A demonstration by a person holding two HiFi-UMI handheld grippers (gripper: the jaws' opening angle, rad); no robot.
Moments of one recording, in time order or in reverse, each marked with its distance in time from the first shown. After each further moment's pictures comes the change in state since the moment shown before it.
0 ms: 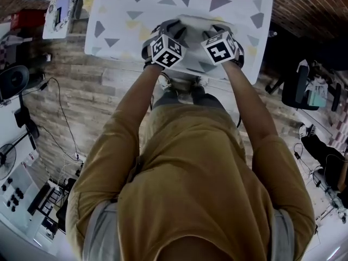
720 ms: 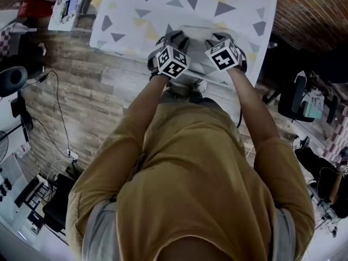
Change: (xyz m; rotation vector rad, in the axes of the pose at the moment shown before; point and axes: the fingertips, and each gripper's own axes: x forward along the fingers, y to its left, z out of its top) left arm -0.026 -0.026 -0.015 -0.122 0.023 0.084; right arm -0.013 0.021 -0.010 -0.153 0.001 0.080
